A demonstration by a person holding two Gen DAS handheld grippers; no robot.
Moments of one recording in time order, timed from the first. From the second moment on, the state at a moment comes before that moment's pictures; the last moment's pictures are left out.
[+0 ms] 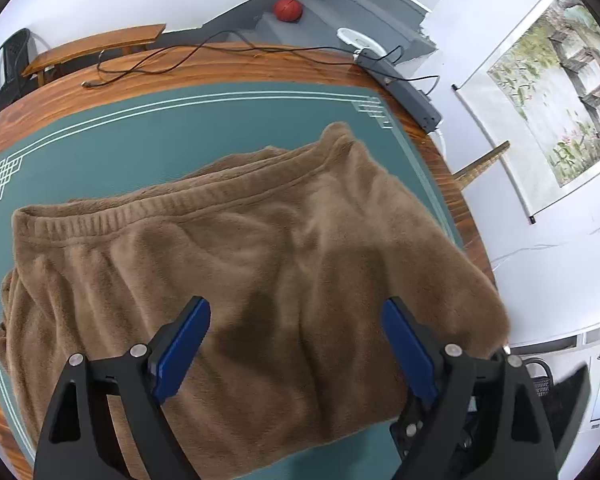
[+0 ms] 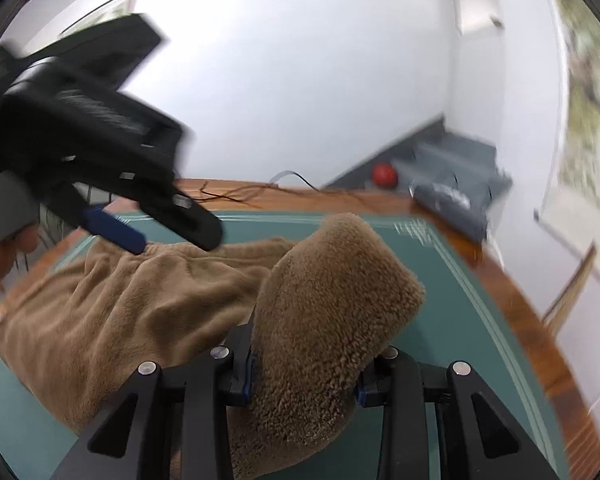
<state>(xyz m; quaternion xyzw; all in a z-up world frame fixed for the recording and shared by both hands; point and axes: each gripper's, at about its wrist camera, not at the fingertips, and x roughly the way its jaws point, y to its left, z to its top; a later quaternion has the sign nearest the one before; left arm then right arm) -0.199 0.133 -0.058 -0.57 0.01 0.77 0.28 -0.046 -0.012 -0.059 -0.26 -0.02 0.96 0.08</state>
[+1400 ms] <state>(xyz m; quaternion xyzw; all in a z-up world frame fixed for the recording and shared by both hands) -0.172 -0.072 -0.129 -0.57 -0.23 0.77 0.16 -0.057 0.130 -0.132 -0.35 0.48 0.80 0.06</state>
